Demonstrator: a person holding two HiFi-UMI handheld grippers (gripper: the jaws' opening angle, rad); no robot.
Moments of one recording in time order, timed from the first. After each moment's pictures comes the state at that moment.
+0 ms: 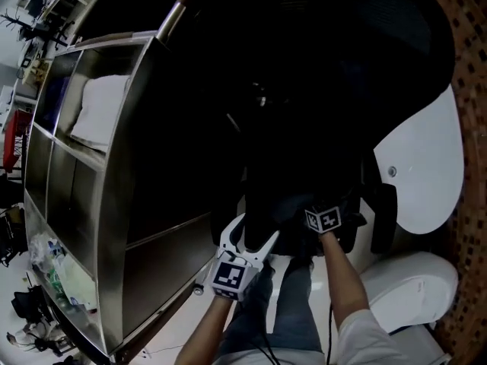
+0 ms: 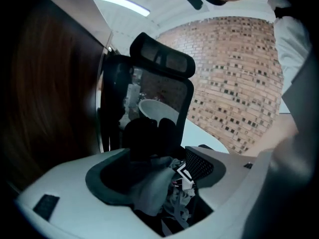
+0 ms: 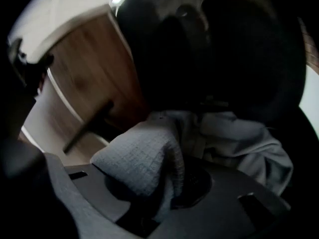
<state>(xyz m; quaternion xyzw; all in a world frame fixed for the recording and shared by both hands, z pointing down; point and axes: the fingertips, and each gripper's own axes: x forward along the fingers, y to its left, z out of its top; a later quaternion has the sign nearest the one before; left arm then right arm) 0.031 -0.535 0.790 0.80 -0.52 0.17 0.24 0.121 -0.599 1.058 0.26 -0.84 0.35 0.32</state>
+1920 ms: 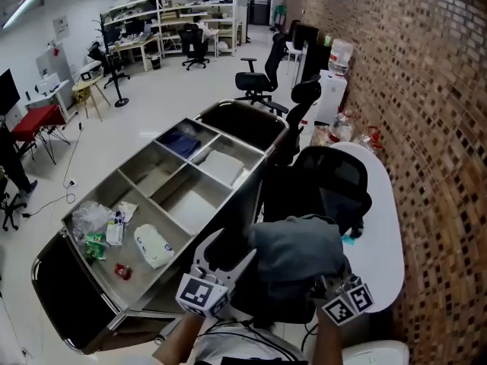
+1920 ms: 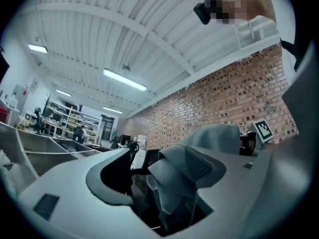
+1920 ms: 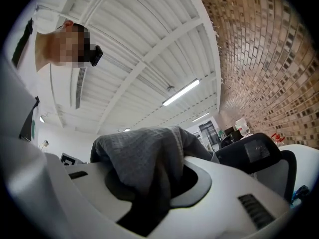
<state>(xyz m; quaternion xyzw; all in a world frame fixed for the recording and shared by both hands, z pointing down) -0.070 -0.406 0.355 0.79 -0.61 -0.08 0.02 0.102 -0.467 0.333 0.29 -0.94 0.09 -0.15</state>
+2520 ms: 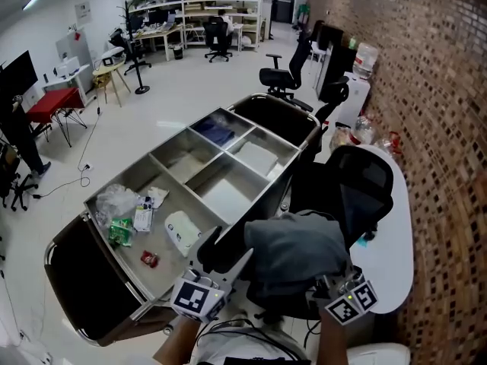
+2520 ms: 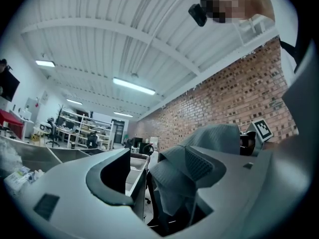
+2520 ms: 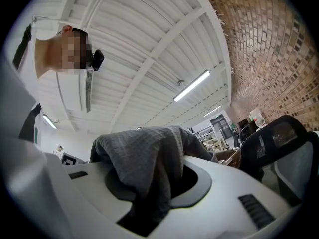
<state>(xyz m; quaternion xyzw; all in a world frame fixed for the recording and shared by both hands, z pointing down) -0.156 -0.322 0.338 0.74 -0.67 -0.07 0.00 0.008 -0.407 0.324 0.22 -0.96 0.10 -0.15</state>
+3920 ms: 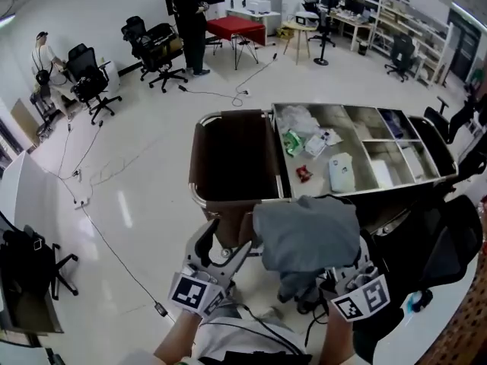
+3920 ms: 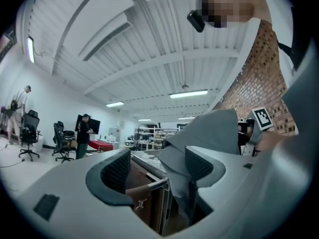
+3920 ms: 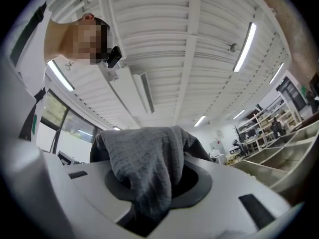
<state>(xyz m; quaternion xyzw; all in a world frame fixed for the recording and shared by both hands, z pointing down) -0.171 0.120 0.365 0.40 -0.92 -0.03 -0.03 -0.113 -0.077 0.291 -0.17 -0.97 0.07 -0.14</state>
